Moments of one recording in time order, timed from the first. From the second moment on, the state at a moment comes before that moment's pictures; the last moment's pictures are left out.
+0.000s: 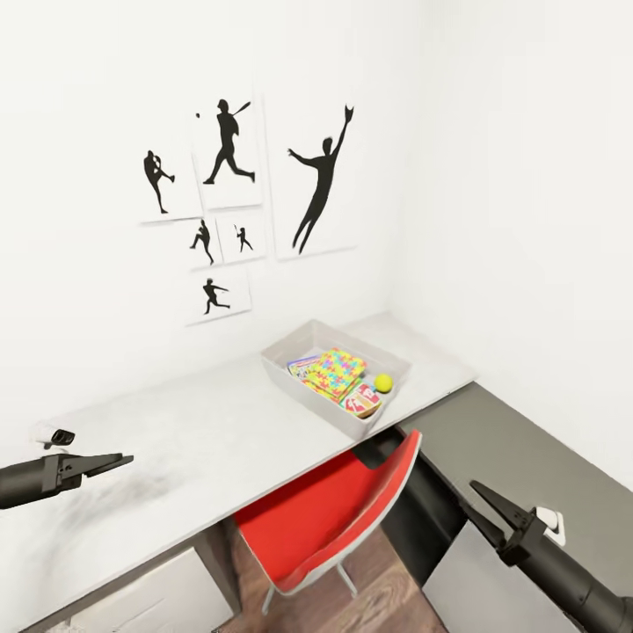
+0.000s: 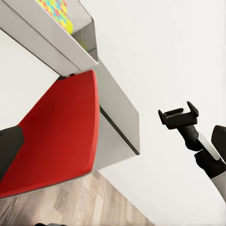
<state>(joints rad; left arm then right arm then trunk) -0.42 0.63 0.21 -1.07 0.38 0.88 -1.57 0.09 -0.21 -0.33 -1.57 -1.23 0.84 0.64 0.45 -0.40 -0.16</state>
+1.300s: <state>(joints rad) -0.42 0.63 0.20 -1.11 0.38 0.88 -1.57 0.09 -0.22 -0.34 -1.55 -1.24 0.84 0.65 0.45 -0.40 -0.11</state>
